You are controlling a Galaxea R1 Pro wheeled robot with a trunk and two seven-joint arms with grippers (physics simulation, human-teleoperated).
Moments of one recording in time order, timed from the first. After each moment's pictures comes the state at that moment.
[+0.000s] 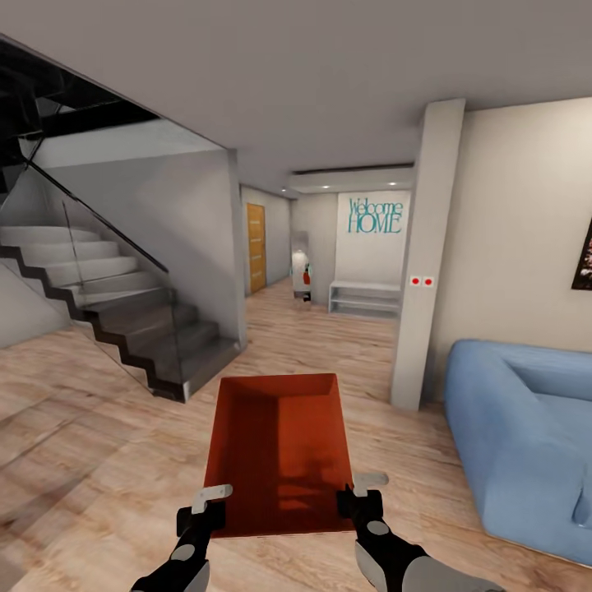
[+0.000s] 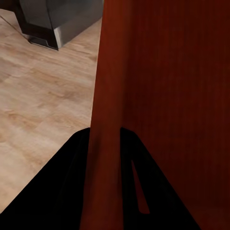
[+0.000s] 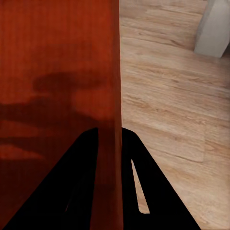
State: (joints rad) left arm -0.52 -0.09 0.00 -0.21 0.02 -0.34 0.22; right arm -0.63 0.16 0.31 -0.10 -0.21 -0.27 -0.20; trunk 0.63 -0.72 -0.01
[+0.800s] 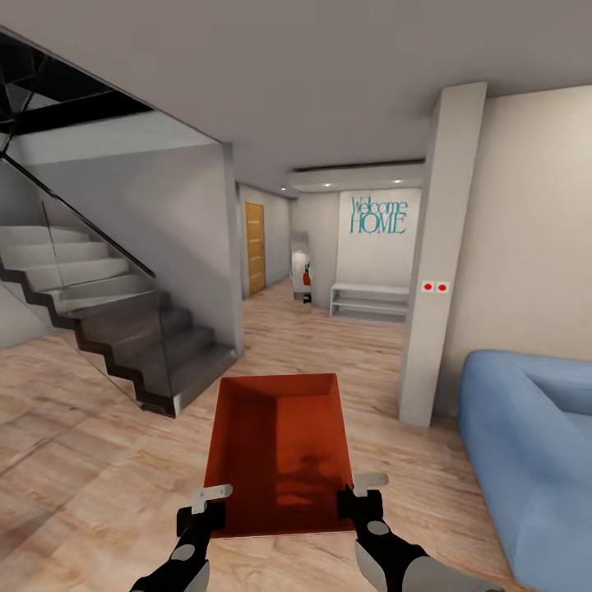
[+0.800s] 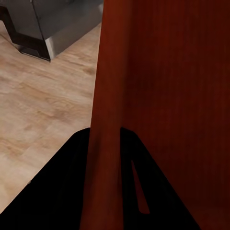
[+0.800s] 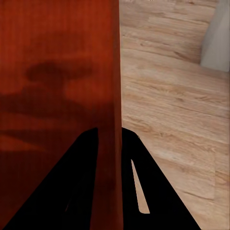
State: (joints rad) left arm -0.52 -0.09 0.00 -0.21 0.02 -0.34 0.22; right arm -0.63 0.16 0.31 -0.10 -0.21 -0.27 -0.20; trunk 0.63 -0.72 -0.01
